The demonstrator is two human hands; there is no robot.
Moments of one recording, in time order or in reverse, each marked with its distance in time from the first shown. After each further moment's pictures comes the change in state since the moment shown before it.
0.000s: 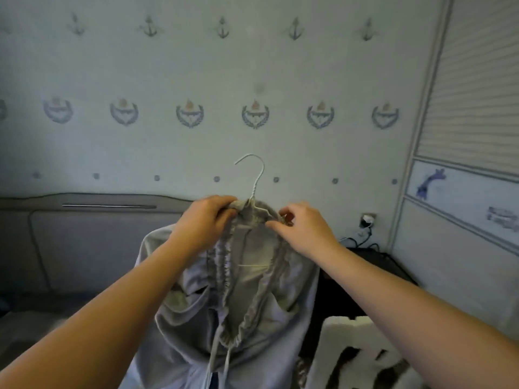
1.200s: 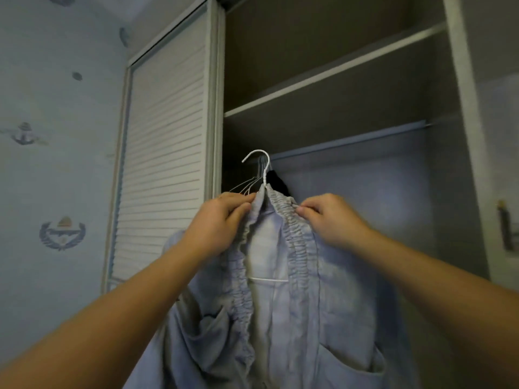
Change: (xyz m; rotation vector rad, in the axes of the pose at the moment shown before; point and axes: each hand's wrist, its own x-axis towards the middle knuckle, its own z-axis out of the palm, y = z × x) left_hand 0.296 0.639 0.203 -0.891 0.112 0.788; right_hand -0.145 0.245 -0.624 -0.783 0.567 0.331
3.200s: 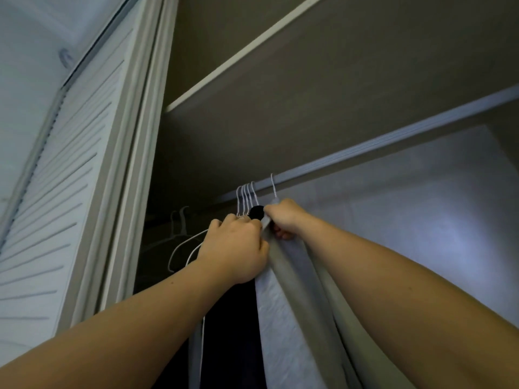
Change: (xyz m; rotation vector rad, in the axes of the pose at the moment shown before) left_hand 0.235 -0.167 0.223 0.630 -0.201 -0.009; right_hand 0.352 0.205 0.174 0.372 0.039 0.370
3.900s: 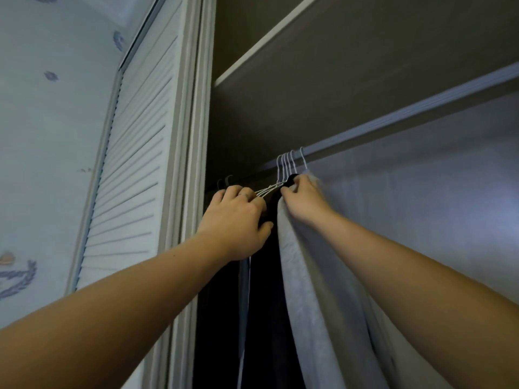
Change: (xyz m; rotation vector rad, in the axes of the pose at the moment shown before) left_hand -0.069 -0.042 -0.018 0.241 0.009 -0.046; right_hand -0.041 0.004 0.049 -0.032 0.083 -0.161
